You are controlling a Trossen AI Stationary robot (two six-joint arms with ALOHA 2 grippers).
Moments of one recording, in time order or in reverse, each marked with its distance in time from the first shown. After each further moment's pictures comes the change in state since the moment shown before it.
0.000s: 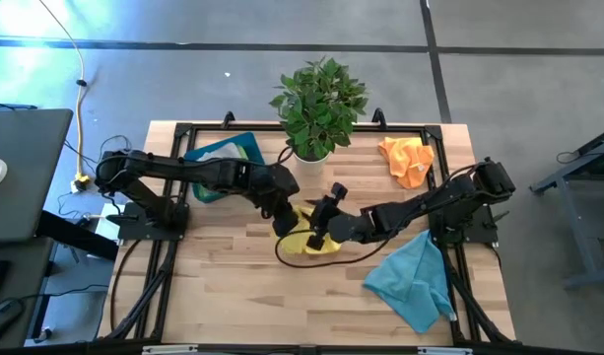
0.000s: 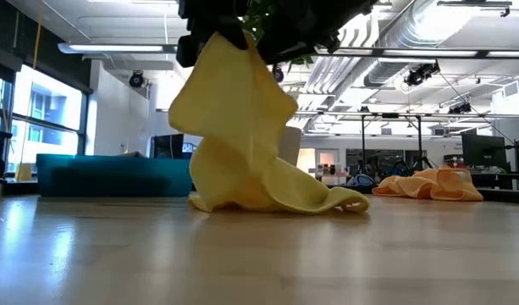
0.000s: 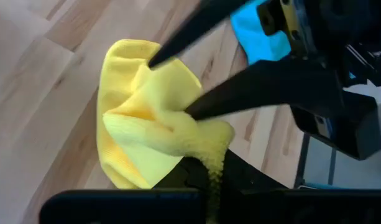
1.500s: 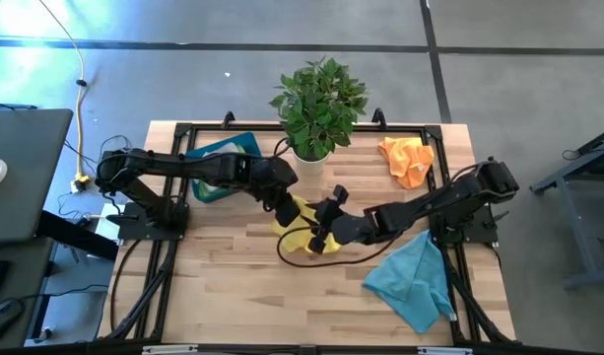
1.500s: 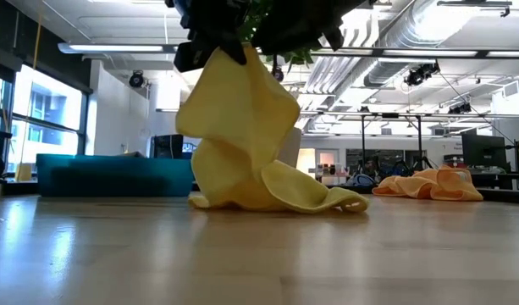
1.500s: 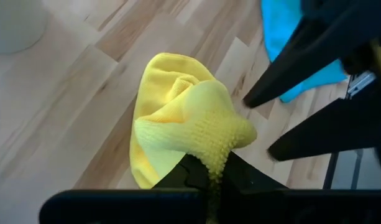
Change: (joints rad) left arm 0.046 -0.001 0.000 -0.024 -0.080 -0.029; right arm 0.024 -0.025 0.016 -0.032 -0.037 0.132
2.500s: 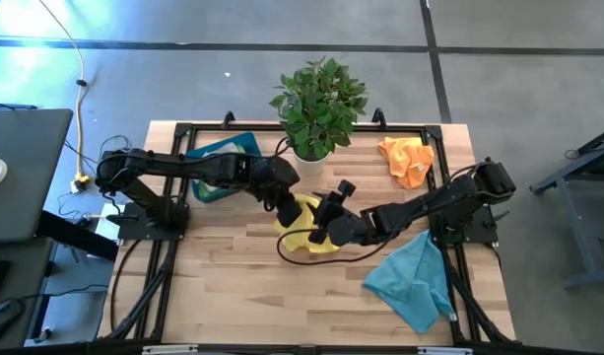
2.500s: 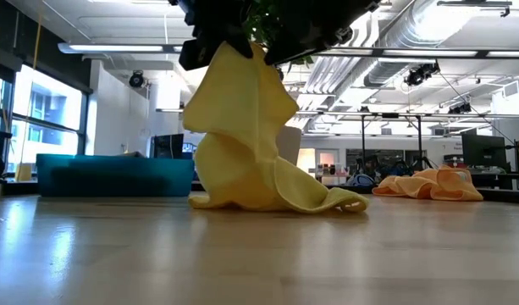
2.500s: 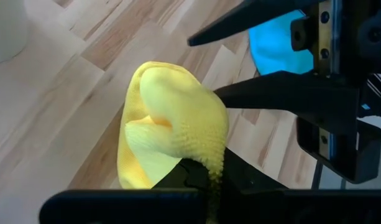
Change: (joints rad) left arm 0.000 0.000 0.000 0.046 0.020 -0.001; right arm -0.002 0.023 0.000 -0.053 0.225 -0.158
